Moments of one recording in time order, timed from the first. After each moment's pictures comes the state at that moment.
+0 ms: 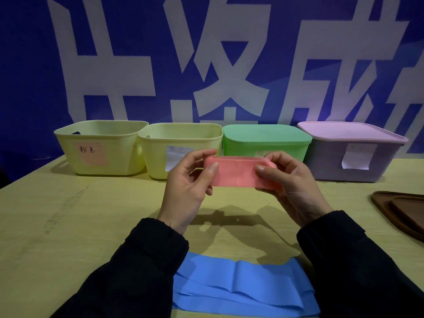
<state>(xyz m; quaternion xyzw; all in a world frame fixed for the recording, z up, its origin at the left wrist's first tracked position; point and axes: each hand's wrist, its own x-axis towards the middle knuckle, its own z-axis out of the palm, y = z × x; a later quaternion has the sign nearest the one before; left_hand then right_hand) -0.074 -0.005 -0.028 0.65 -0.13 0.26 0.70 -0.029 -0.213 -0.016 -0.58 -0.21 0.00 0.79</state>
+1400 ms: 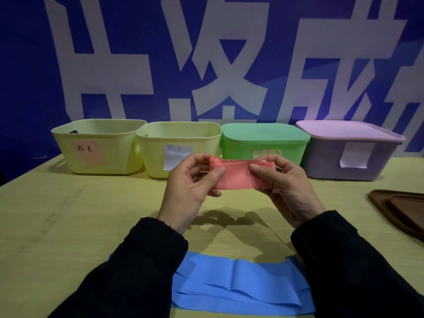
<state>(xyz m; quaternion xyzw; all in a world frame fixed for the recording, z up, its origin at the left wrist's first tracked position) -0.077 -0.010 -0.027 0.64 -0.13 0.21 0.73 -0.037 -0.203 -0.015 -0.54 -0.18 0.02 0.82</state>
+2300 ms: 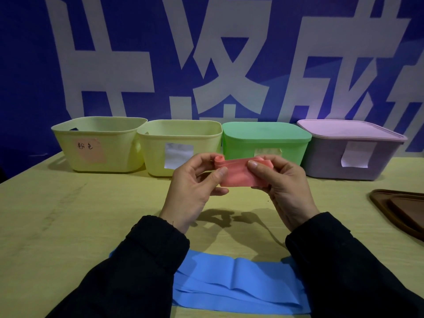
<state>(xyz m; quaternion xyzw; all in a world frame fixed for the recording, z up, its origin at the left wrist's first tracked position) -0.077 -0.014 -0.027 0.64 -0.14 0.19 0.73 -0.039 -0.192 -0.021 -0.58 -0.19 -0.06 0.79</state>
